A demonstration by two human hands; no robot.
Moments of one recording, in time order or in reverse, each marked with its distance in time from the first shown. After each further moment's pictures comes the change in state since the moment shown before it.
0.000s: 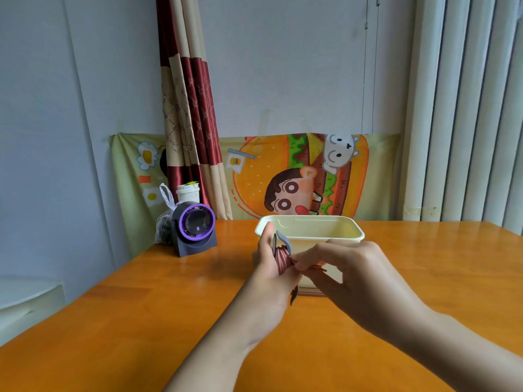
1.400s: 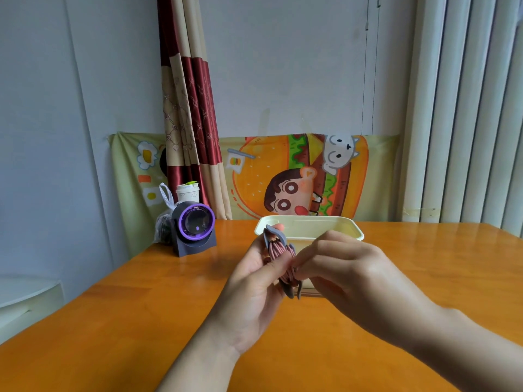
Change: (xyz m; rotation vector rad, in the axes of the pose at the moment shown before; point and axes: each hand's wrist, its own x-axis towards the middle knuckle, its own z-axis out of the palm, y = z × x) left_hand -0.011 0.016 -0.004 -0.520 -0.071 -0.004; right_hand 0.006 -0.006 -0.010 -0.085 -0.041 -0.307
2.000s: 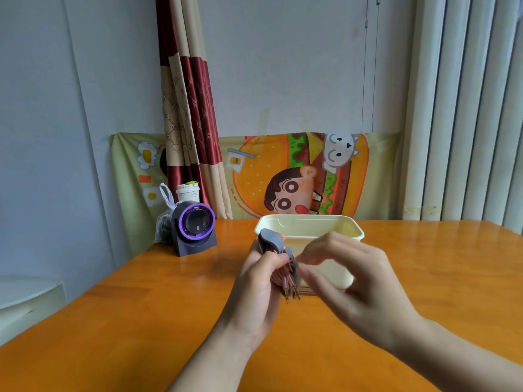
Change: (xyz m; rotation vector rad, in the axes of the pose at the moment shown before) left_hand 0.001 -0.001 0.012 0.097 0.092 0.072; right_hand -0.009 -0.002 0.015 0.373 0.218 0.221
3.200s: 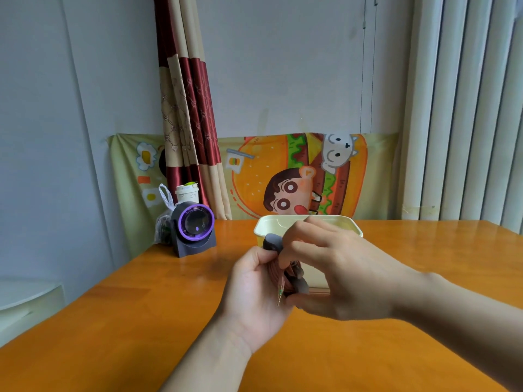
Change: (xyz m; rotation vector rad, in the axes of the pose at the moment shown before) left_hand 0.000 0.011 0.011 -0.470 0.128 -0.341; right_hand 0.029 0.009 -0.016 -0.454 -0.448 -0.264
